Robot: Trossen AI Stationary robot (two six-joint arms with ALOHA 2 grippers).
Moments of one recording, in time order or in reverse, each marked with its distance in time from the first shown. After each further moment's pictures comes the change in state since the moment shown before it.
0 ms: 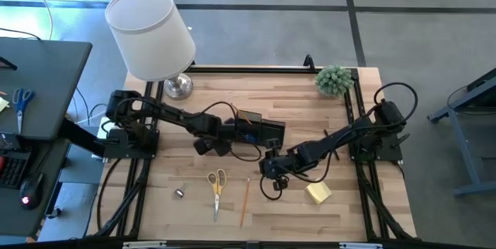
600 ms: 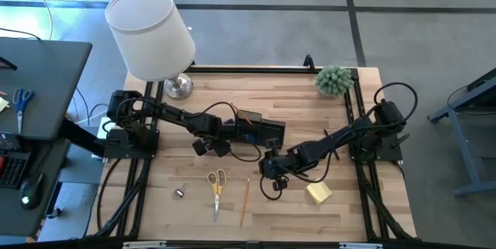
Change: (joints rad) left arm 0.012 0.013 0.001 -0.023 0.040 -0.005; right arm 0.000 0.000 0.000 0.014 0.000 0.003
